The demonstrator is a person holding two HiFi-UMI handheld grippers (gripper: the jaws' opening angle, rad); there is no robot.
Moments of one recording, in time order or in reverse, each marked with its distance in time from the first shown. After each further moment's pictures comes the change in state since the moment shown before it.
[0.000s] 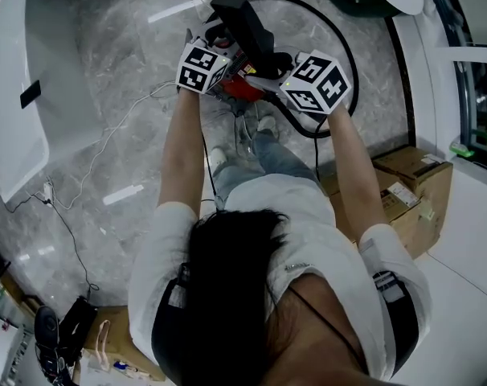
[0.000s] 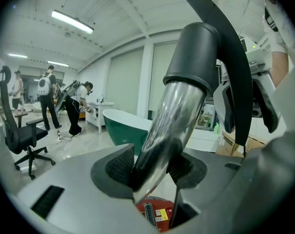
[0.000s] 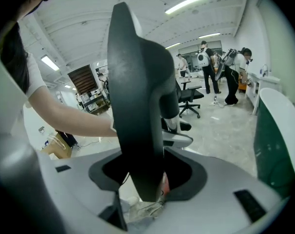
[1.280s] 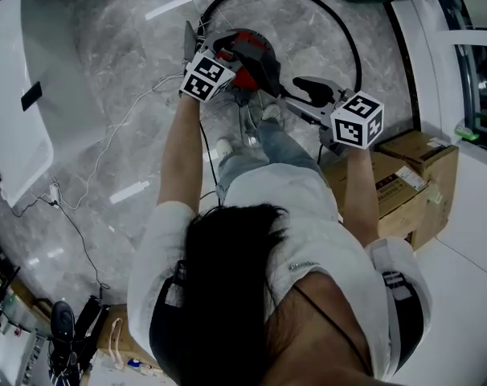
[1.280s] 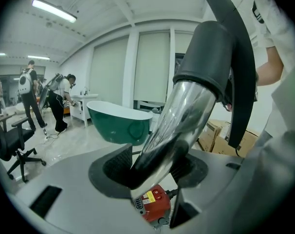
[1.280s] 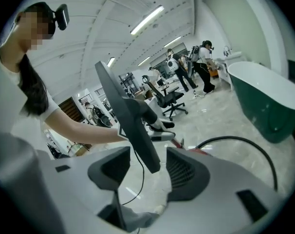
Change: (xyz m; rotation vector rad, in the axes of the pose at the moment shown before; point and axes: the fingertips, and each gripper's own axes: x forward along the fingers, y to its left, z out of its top) left arm -0.020 -0.055 -0.054 0.090 0.138 -0.165; right arm -0.068 0.042 -0.071 0.357 -0.203 -0.059
